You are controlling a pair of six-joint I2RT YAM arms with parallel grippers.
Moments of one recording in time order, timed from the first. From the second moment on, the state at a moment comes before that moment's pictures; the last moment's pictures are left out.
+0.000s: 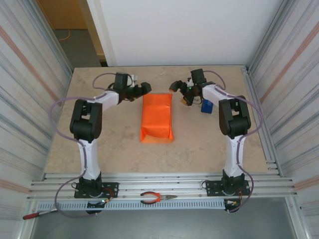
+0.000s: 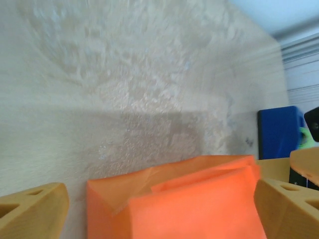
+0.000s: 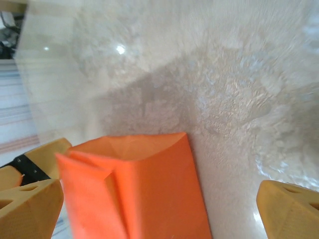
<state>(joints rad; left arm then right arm) -0.23 2.05 1.42 -0.06 0.51 -0.57 0.26 2.11 1.57 -0.35 -0.51 0.84</state>
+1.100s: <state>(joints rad) -0.44 1.32 0.65 -0.02 0.37 -0.56 0.49 1.40 1.02 -0.53 -0.01 0.65</state>
